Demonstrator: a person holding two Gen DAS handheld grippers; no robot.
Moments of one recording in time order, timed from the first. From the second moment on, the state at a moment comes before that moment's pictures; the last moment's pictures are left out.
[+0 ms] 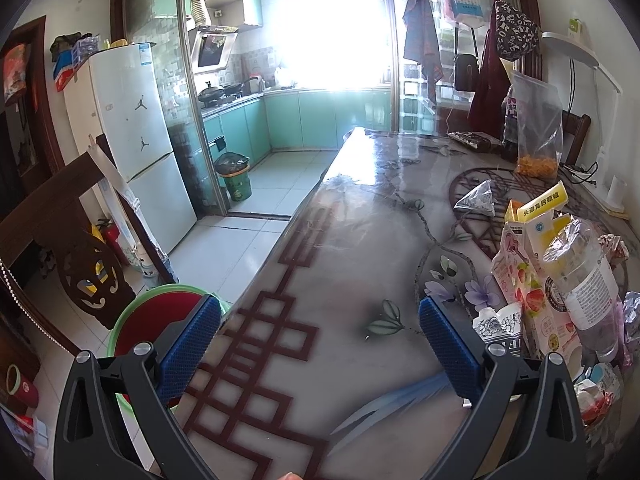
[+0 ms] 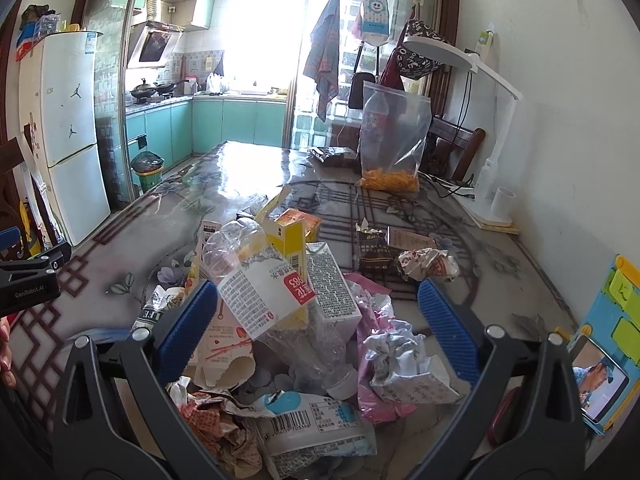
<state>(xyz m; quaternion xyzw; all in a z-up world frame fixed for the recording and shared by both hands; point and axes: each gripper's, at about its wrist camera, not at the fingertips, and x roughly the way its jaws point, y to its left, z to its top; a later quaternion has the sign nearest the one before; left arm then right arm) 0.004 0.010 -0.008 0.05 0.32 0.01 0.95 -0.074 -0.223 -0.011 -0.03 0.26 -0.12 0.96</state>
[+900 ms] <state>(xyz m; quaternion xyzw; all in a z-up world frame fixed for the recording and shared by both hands) 0.004 0.015 -0.010 0.05 0.32 0.01 0.95 -0.069 -0.223 -0.019 -0.02 0.28 -0.12 0.95</state>
